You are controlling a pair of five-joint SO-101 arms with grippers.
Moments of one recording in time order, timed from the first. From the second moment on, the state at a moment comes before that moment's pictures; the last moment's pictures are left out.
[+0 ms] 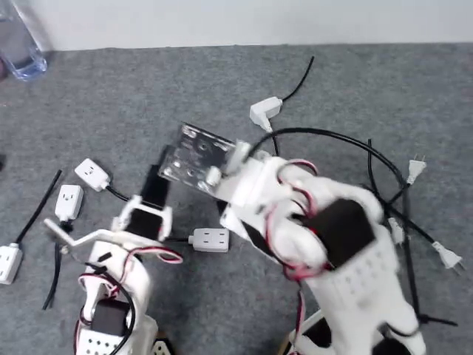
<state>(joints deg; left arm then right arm) 5.2 -103.3 96.1 21.8 73.3 -39.5 -29.0 -8.5 94.9 32.8</state>
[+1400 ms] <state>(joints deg) -30.6 -103.3 96.9 58.9 -6.6 -38.4 15.6 -8.5 95.9 56.9</state>
